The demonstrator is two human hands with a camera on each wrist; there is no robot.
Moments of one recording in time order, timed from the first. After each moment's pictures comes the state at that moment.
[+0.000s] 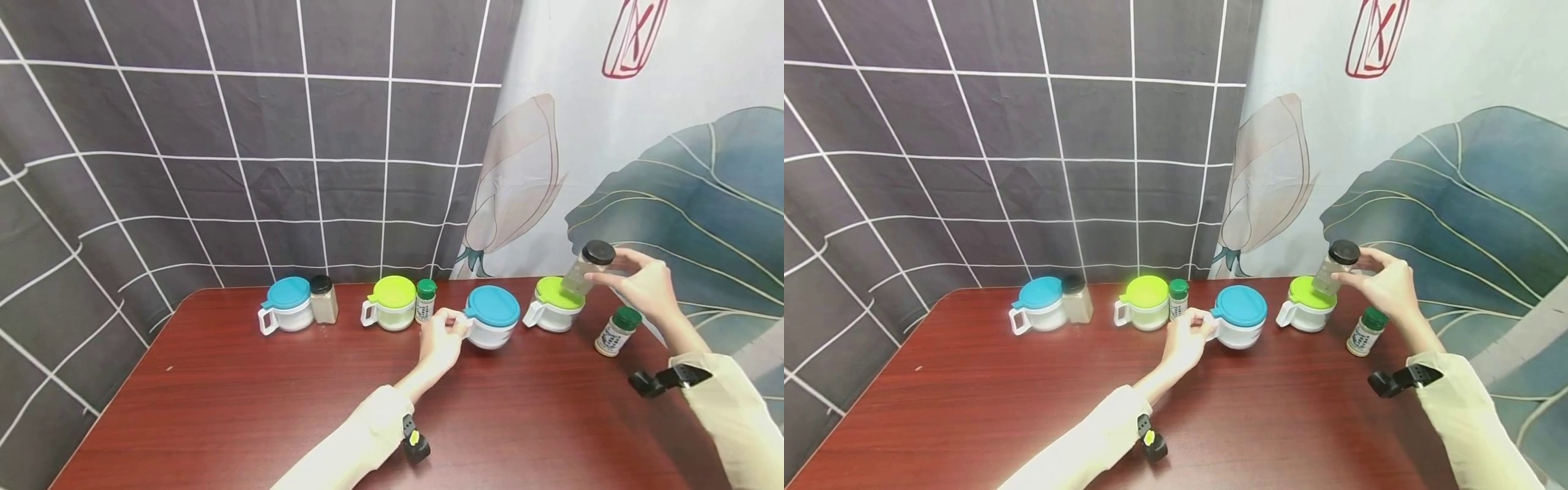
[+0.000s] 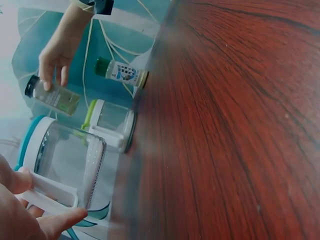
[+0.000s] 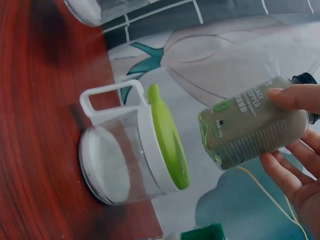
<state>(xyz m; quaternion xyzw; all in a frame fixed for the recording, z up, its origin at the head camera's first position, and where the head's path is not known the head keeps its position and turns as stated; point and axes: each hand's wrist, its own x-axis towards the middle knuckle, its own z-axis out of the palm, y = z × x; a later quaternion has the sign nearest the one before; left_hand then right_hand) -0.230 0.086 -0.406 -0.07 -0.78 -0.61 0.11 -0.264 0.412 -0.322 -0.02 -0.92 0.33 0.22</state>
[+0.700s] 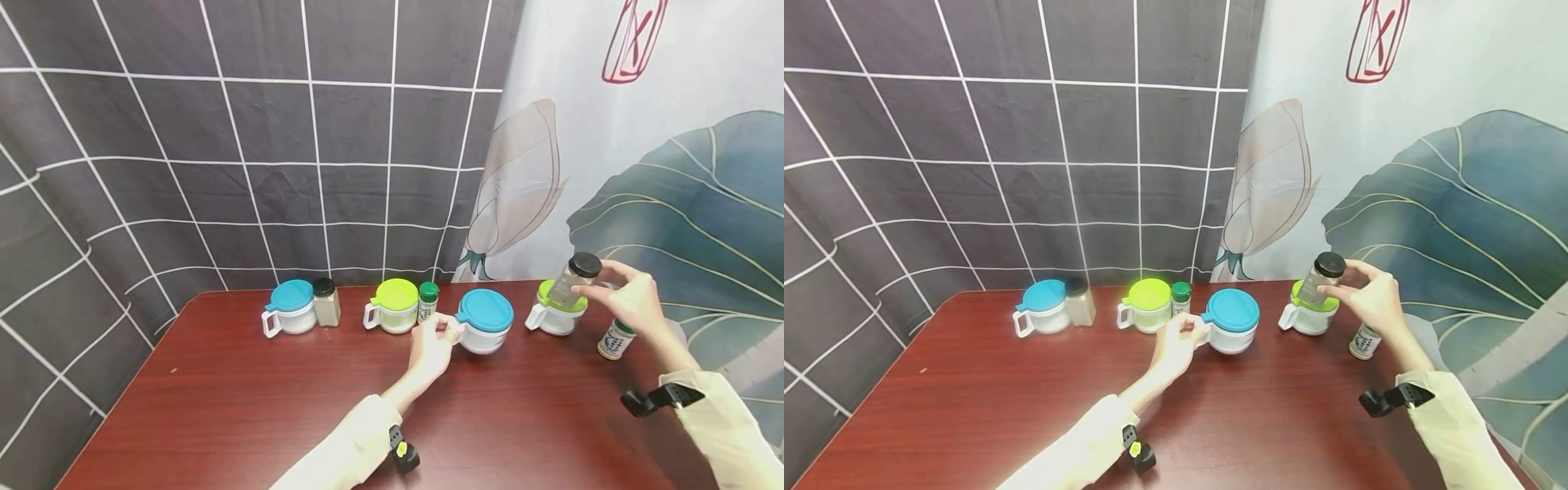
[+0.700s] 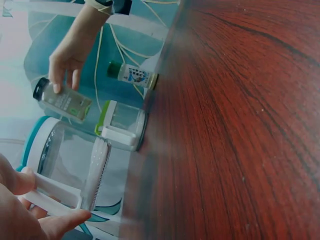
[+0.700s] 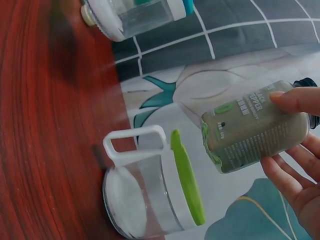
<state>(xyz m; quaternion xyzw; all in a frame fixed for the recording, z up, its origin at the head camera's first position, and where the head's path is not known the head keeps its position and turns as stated) -0.219 0.063 -0.401 -0.08 -0.78 -0.61 0.11 -0.251 0.386 -0.331 0.01 -0.90 0.36 0.23</state>
